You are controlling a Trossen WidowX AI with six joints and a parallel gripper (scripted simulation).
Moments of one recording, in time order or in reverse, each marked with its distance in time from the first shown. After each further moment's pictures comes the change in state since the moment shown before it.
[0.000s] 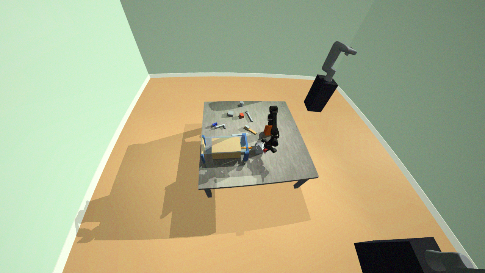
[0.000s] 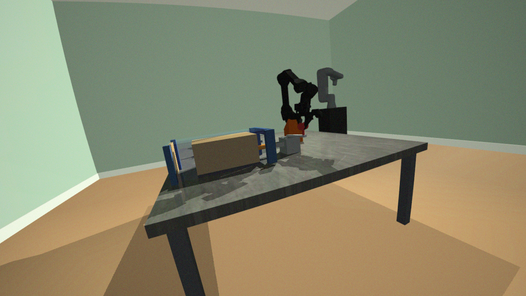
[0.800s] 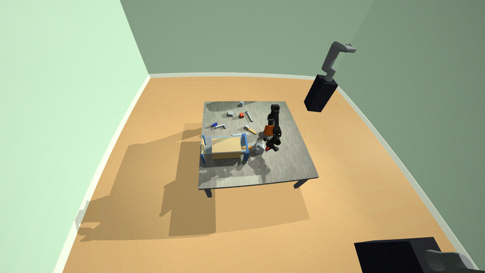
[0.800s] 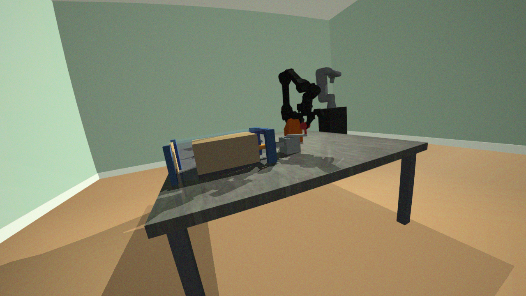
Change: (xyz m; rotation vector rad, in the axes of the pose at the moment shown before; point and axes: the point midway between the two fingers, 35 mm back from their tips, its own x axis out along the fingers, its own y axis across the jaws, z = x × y) arm -0.013 0.000 -0.027 -0.006 0.006 0.007
